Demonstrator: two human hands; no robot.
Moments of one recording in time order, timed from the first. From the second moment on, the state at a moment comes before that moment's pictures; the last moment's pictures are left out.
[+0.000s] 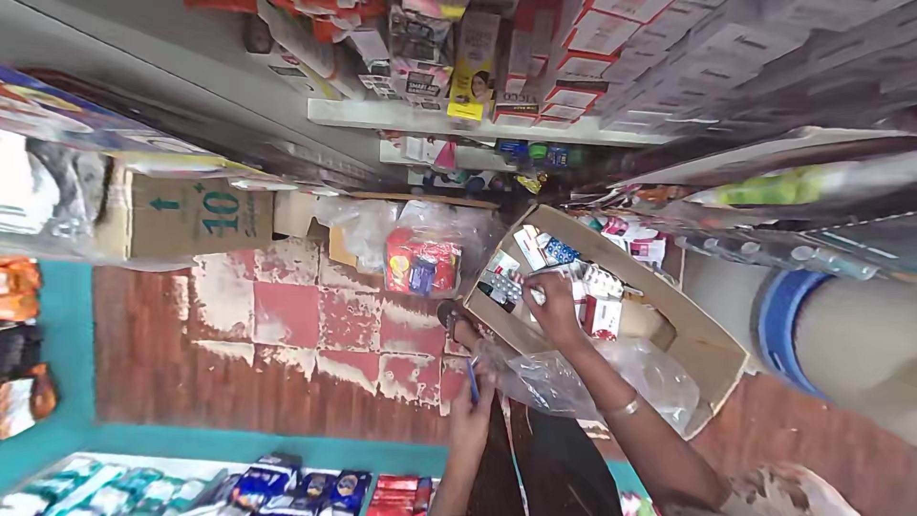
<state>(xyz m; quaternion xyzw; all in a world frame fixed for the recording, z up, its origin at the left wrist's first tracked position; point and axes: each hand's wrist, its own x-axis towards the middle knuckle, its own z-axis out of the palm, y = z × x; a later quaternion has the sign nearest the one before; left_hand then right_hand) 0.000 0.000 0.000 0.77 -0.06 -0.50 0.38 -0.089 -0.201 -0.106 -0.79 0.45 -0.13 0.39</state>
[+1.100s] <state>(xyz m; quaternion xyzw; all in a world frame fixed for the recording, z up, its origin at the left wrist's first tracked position) -0.009 -0.055 0.022 0.56 0.06 -0.69 0.46 -0.163 -0.141 0.013 -0.79 0.36 -0.07 0.49</state>
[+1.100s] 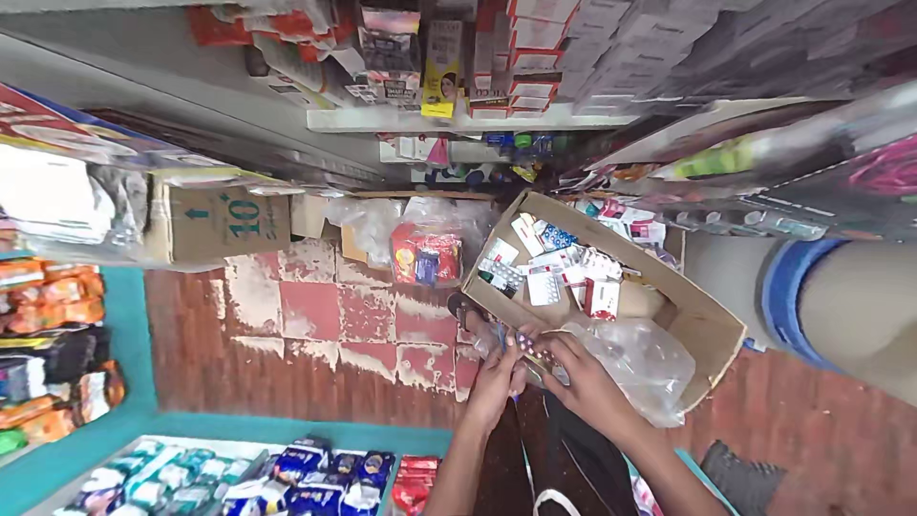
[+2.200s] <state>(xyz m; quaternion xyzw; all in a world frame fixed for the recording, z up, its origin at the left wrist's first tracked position) -0.017 -0.032 -0.049 0.72 -0.42 -0.56 -0.01 -0.123 -0.240 -0.200 -0.86 0.38 0.11 0.31</state>
